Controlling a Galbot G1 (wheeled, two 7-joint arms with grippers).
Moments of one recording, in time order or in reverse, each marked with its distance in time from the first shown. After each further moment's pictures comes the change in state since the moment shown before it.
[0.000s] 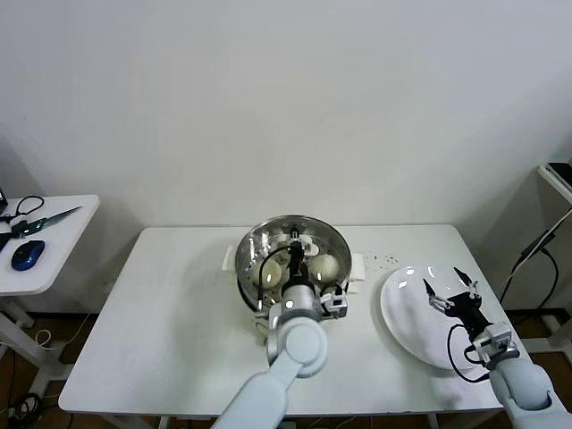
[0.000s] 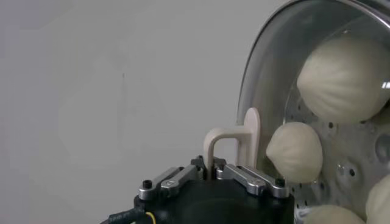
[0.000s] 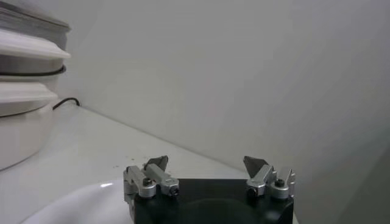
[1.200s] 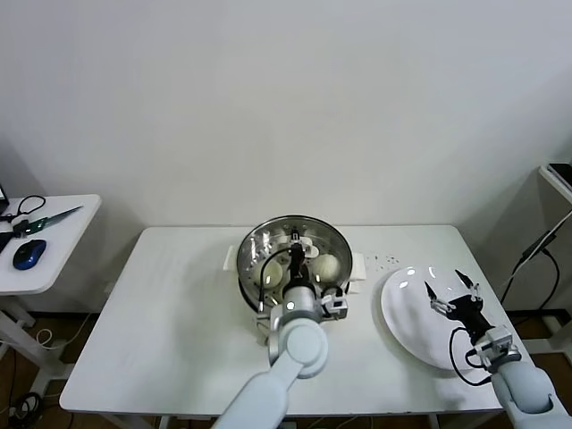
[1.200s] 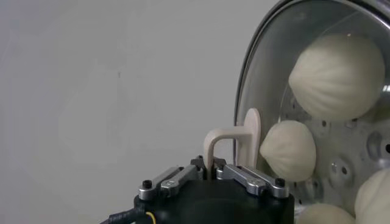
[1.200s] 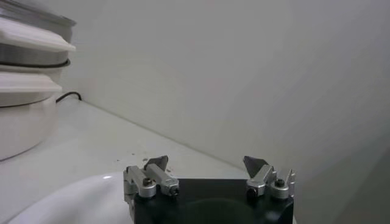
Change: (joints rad) left arm -0.001 0.004 0.008 0.024 -0.017 0.000 -0.020; right arm -0.007 0.013 0.018 -0.012 -0.036 0.017 -0.013
